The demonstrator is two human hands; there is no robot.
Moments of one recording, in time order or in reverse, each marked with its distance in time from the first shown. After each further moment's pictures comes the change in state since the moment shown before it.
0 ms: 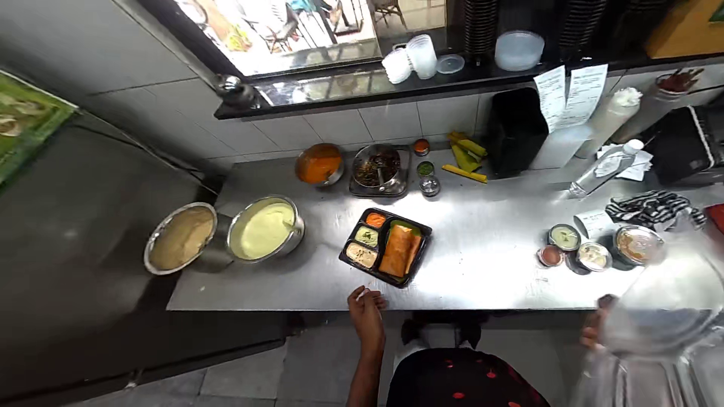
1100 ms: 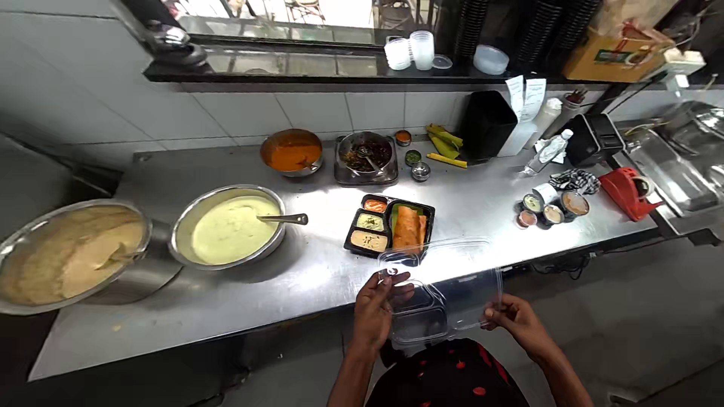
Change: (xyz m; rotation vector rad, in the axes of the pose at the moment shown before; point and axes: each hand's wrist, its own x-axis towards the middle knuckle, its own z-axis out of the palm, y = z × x) left_hand 0.040 0.057 -0.106 -0.647 -0.904 -0.299; right_hand -0.097 0.161 0.183 -0.464 -0.233 -0.103
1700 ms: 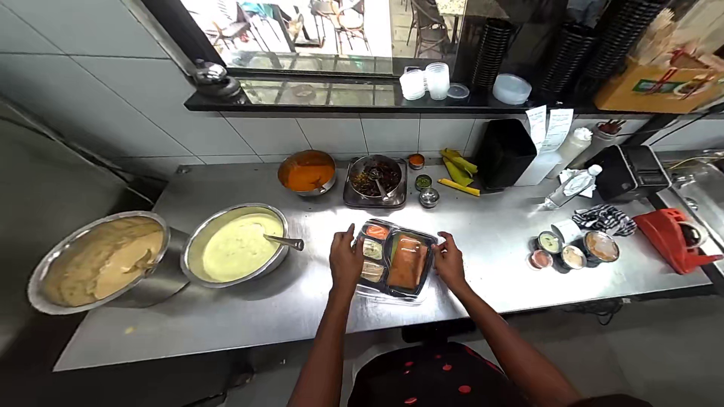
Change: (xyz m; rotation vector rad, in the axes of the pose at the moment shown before) left_hand 0.182 0.055 -0.013 1.543 0.410 0.451; right_hand 0.278 -0.004 0.048 -0.457 0.263 -0.172
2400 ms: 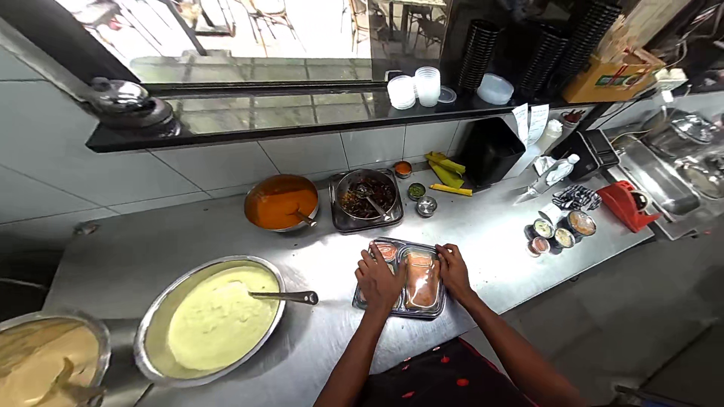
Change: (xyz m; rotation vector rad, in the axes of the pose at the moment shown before) left_hand 0.030 -0.029 0.069 0.360 -0.189 0.101; right_hand -0.002 0.025 0.060 -0.361 0.236 -0.176
